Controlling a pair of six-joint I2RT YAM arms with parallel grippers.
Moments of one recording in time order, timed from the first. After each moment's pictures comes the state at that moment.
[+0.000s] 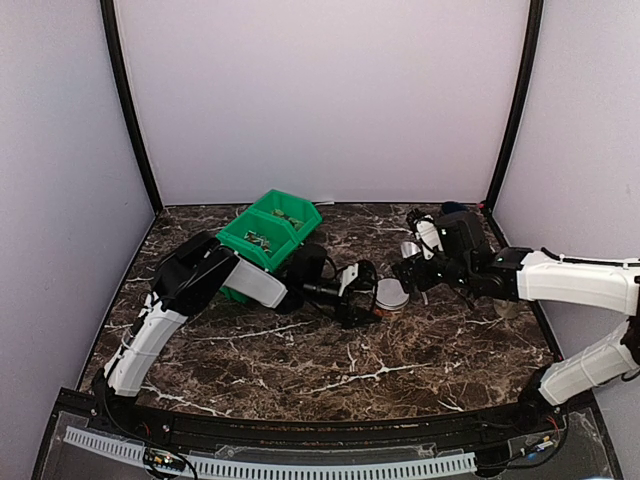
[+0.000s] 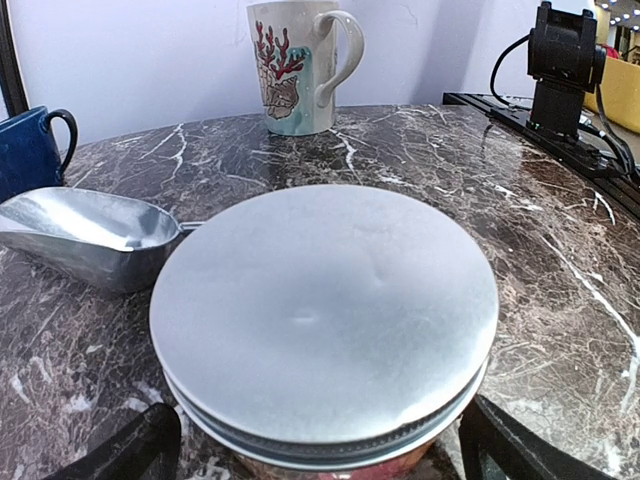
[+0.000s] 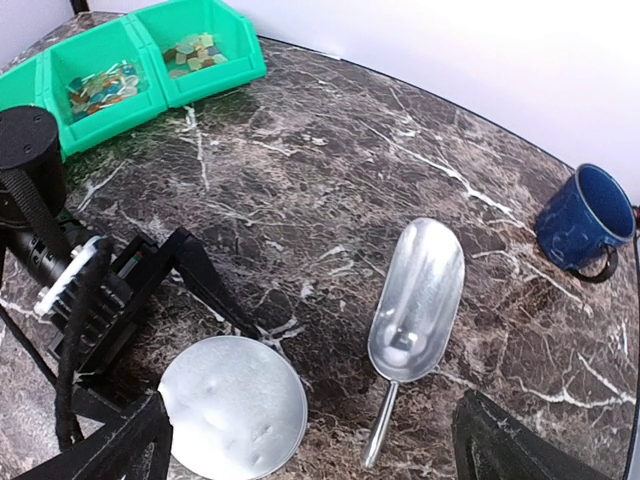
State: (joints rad) left arm -0.79 2.56 1.55 0.61 0.84 0.32; right arm 0.71 1.30 0.79 -0.12 0.25 0.06
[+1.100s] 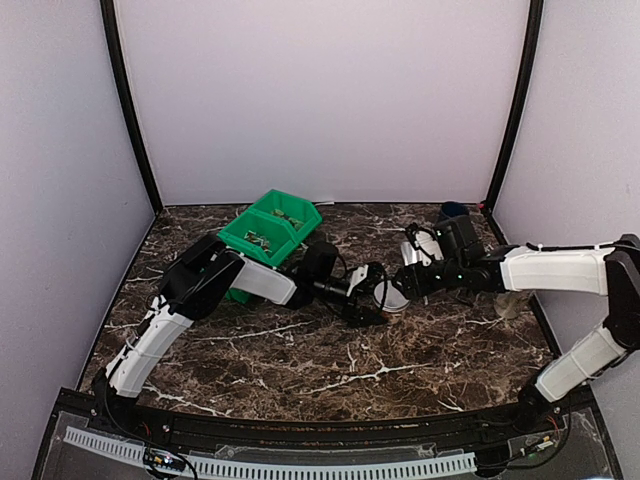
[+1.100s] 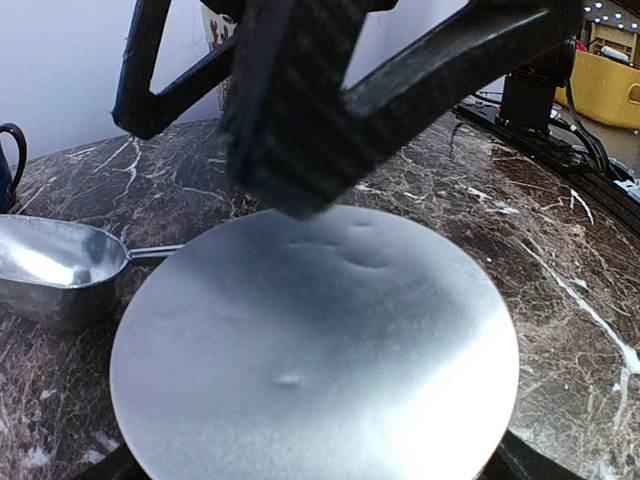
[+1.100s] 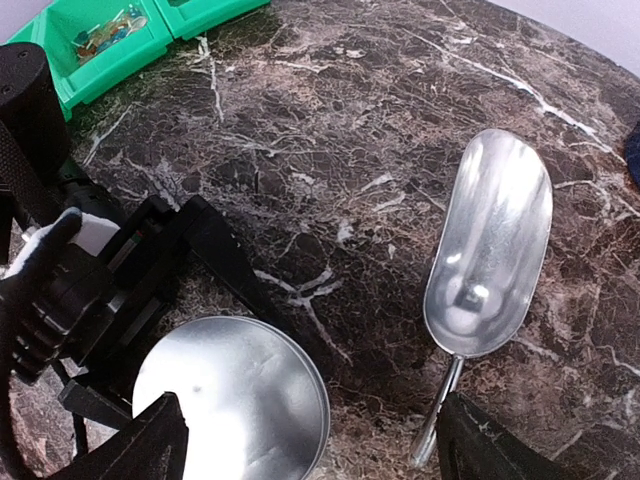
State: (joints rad) left arm -0.81 2.62 1.70 0.47 0.93 0.36; right arm 0.58 1.44 0.79 -0.12 0.00 0.12
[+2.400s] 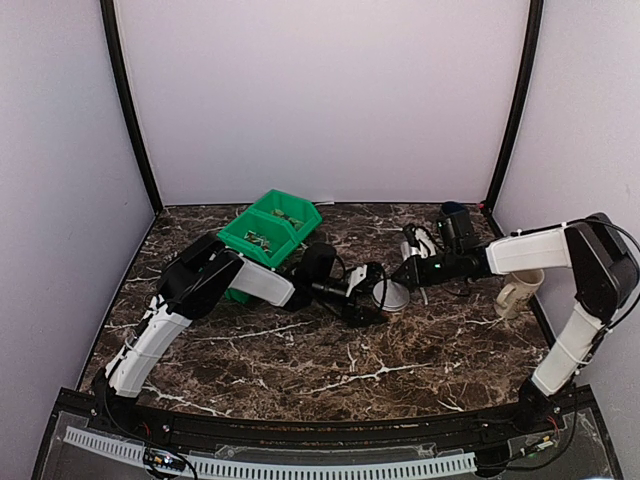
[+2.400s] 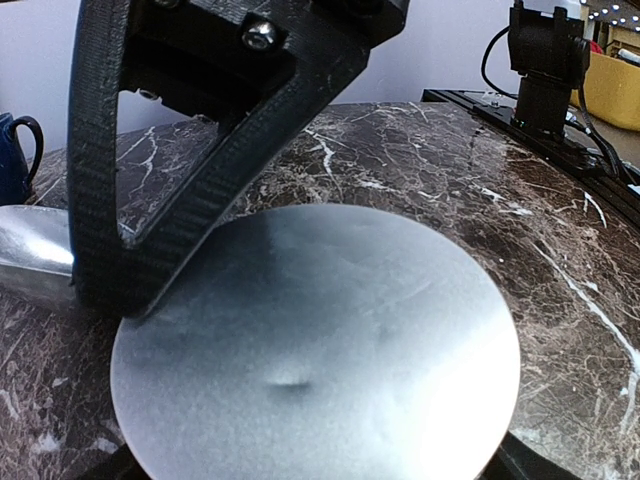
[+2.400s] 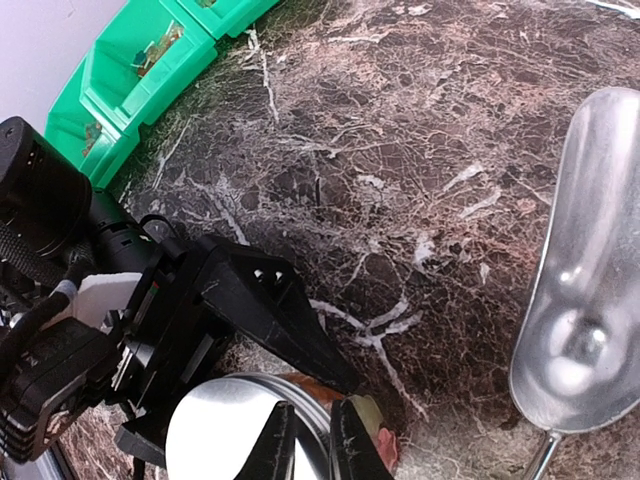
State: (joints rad) left arm -0.81 2.60 1.66 0.51 0.88 0.34; right arm 0.42 1.67 0.89 -0.03 -0.47 0.26
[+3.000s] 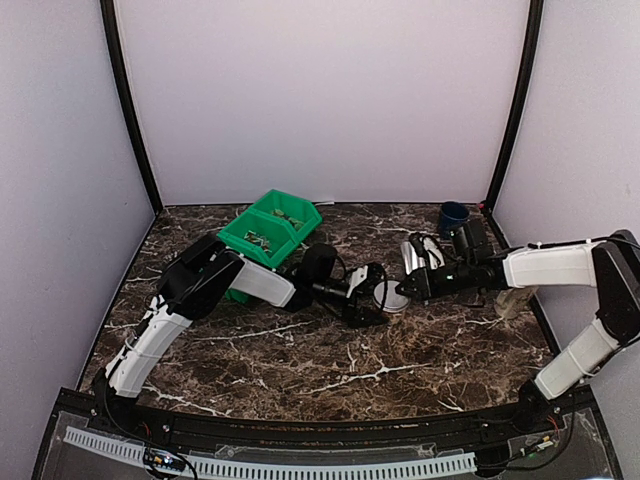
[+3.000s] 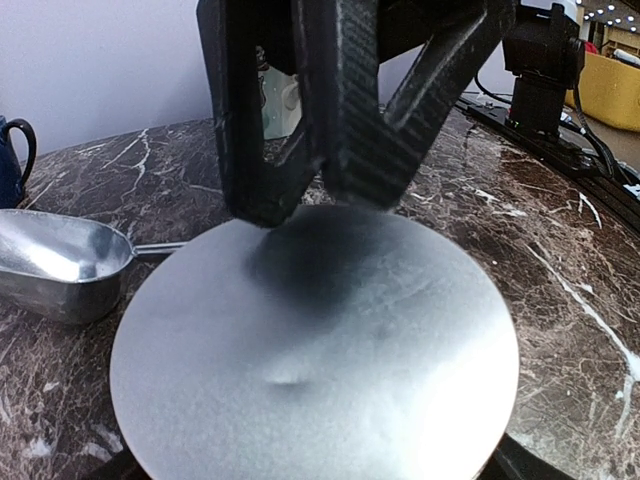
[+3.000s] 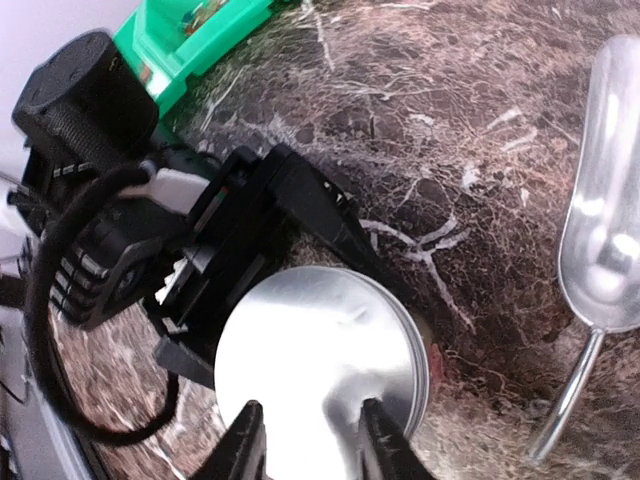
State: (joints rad) left arm -0.82 2.60 1.66 0.51 0.89 0.34; right arm 0.43 1.51 0.75 -0.06 -0.53 0.22
